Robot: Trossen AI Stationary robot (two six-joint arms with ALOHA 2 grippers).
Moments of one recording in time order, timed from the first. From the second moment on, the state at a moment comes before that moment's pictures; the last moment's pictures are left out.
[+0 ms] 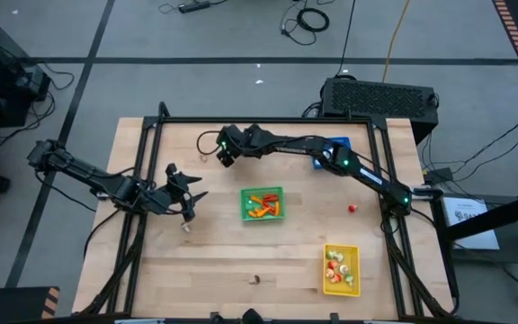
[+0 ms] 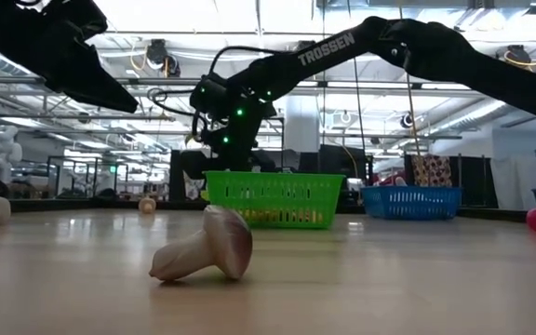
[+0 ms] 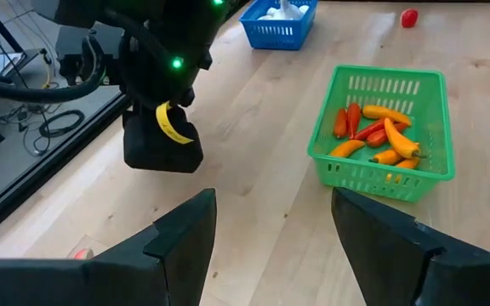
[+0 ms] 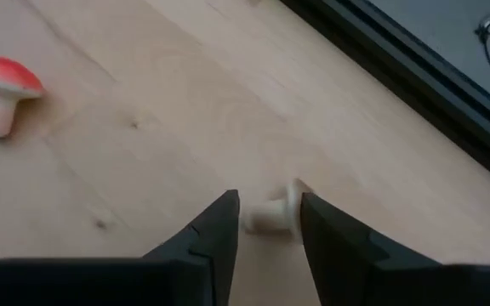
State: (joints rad) left arm -0.36 0.76 0.39 -0.25 -0.73 -0.33; right arm -0.30 2.58 2.28 -0.68 0.40 0.42
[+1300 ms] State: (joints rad) left arm -0.36 0.75 0.39 -0.28 -0.71 -0.33; right arm -0.24 2.49 2.28 -0.76 0.24 0.44
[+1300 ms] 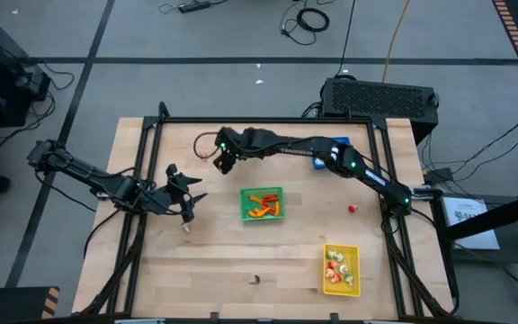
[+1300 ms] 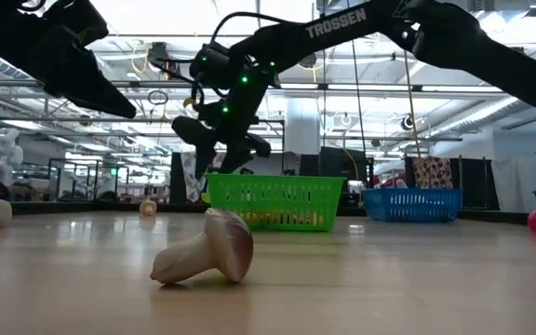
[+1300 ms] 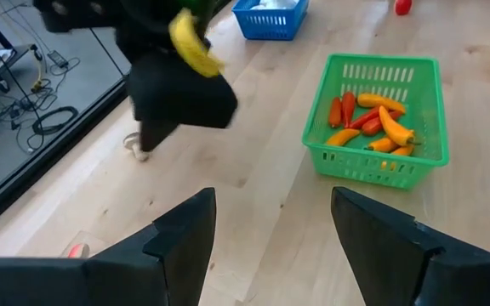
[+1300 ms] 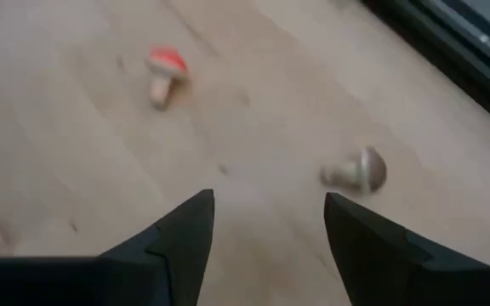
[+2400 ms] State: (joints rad) left arm -0.36 0.75 0.39 -0.28 -0.68 -0.36; right arm -0.15 2.49 1.78 -0.05 0.90 0.95
